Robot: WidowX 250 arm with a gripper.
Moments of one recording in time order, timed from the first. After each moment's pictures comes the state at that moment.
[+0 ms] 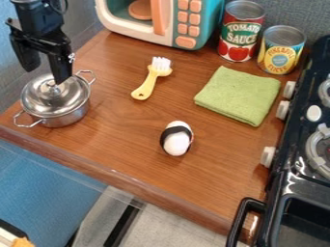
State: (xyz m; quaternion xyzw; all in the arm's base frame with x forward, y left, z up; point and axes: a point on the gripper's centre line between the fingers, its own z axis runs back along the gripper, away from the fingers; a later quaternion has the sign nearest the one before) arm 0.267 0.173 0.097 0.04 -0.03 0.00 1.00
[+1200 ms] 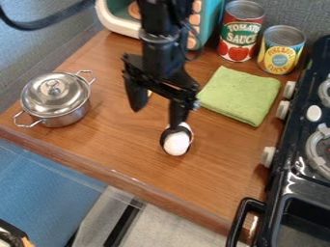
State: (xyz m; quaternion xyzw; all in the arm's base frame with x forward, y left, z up) arm 0.271 -0.016 0.087 0.01 -0.03 -0.06 1.00
